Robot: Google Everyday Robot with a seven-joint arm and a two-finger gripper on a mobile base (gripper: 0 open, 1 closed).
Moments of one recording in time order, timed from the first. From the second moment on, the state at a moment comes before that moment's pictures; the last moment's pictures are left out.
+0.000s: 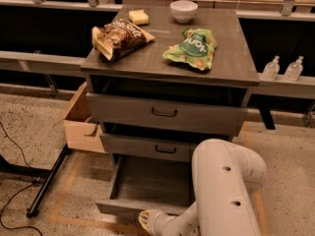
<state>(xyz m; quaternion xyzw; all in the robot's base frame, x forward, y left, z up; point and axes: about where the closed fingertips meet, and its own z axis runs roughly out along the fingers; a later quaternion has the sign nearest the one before) 0.477 0.063 0.219 -0.59 0.71 0.08 0.38</state>
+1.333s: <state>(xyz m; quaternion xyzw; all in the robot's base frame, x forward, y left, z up) 0.540 0.077 0.191 -0.56 0.70 0.00 0.44</state>
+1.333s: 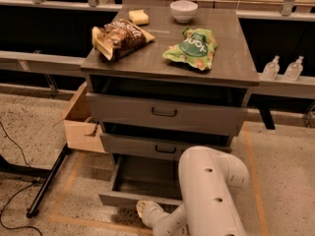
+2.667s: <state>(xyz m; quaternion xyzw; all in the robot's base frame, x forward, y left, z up) 0.657 0.083 0.187 -0.54 0.67 -0.07 0.50</state>
